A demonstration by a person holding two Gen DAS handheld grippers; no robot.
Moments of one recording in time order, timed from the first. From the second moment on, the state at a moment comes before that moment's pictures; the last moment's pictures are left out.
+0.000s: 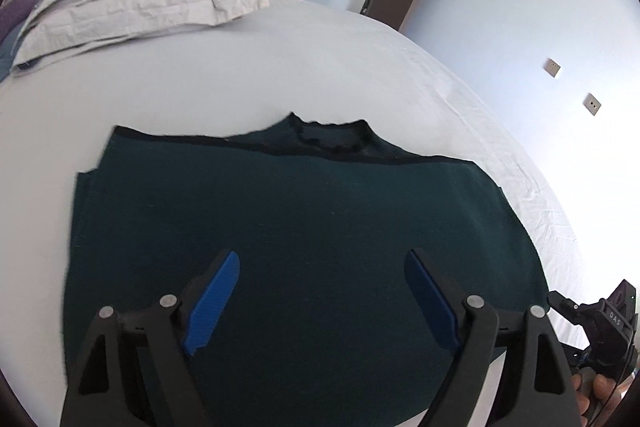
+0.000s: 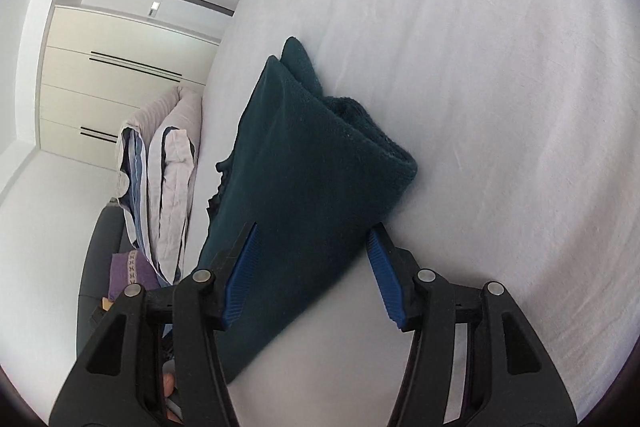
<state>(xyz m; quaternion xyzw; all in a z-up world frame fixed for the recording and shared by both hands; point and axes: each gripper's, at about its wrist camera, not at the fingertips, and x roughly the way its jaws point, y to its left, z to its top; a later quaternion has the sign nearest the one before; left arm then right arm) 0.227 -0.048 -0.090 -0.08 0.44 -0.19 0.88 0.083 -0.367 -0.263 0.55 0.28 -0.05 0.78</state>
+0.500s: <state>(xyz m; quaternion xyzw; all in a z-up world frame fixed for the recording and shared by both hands) 0.243 -0.080 -0.126 -0.04 0.47 -0.20 0.86 0.107 -0.370 -0.263 0.59 0.24 -0.09 0.77</state>
